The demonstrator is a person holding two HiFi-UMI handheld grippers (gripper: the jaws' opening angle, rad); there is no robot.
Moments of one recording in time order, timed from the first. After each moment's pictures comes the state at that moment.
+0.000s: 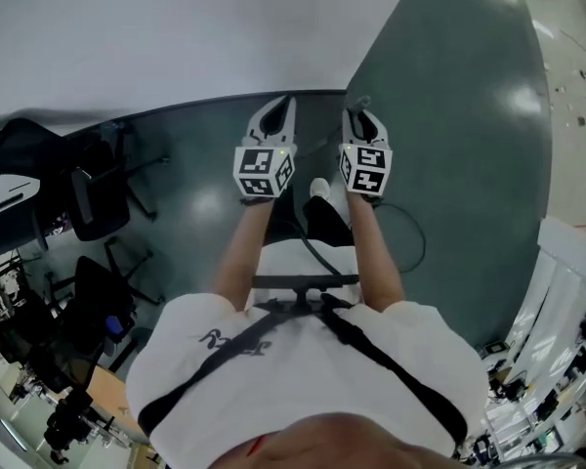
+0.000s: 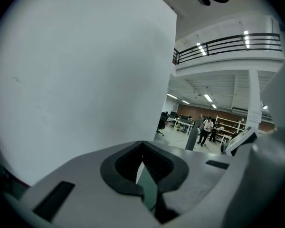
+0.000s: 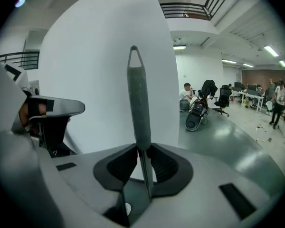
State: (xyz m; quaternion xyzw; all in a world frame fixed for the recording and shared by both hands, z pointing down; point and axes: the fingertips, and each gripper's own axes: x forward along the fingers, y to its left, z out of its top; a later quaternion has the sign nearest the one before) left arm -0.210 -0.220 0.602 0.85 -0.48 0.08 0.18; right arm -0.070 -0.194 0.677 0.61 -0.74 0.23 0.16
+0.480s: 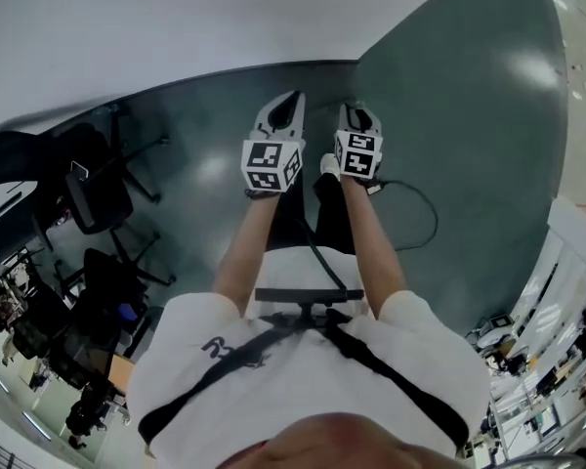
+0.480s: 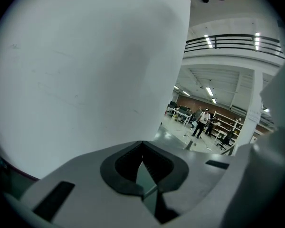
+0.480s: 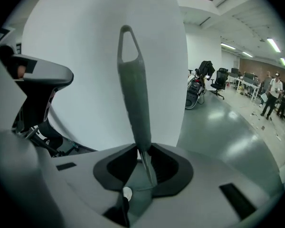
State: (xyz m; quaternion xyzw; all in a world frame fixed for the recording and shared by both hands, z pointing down) left arm -0.240 -0.260 0.736 0.85 -0.45 0.14 0.25; right arm -0.120 -0.219 0.862 0.61 -0.68 0.33 0.24
